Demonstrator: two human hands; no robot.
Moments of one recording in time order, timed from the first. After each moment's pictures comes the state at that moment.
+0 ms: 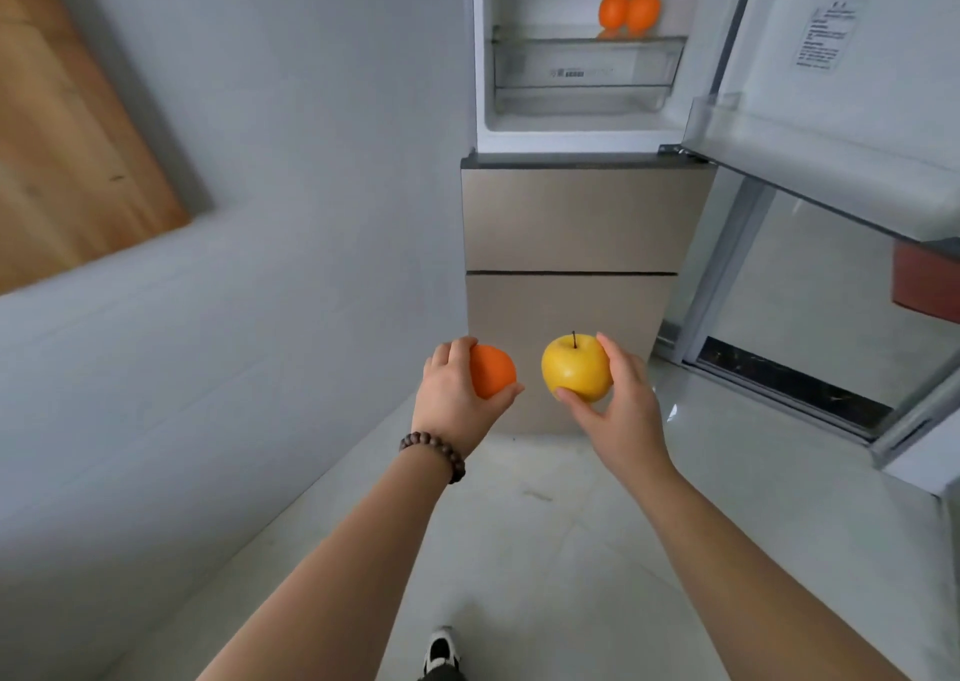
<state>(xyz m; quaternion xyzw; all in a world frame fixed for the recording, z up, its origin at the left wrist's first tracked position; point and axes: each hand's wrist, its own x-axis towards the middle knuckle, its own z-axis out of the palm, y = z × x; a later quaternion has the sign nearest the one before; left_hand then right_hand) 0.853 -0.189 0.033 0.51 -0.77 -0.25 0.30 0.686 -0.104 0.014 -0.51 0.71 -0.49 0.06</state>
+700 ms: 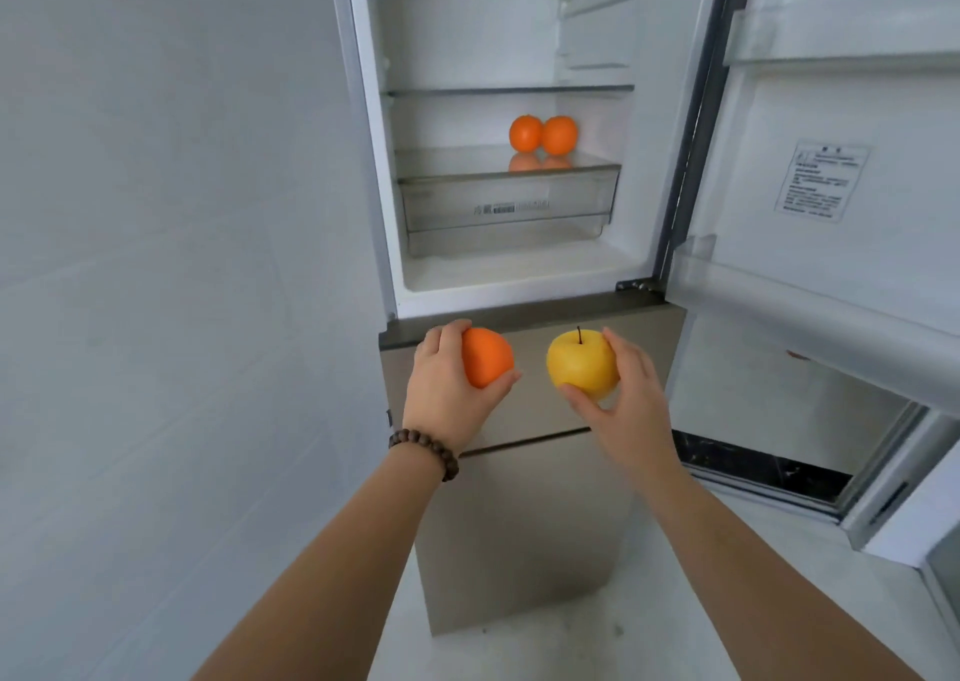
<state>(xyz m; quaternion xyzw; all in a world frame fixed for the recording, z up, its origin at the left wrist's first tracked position) 0.674 -0.541 0.128 0.33 -0.83 -0.25 0.38 0.529 -0.412 0.103 -0.43 0.74 -0.51 -0.07</state>
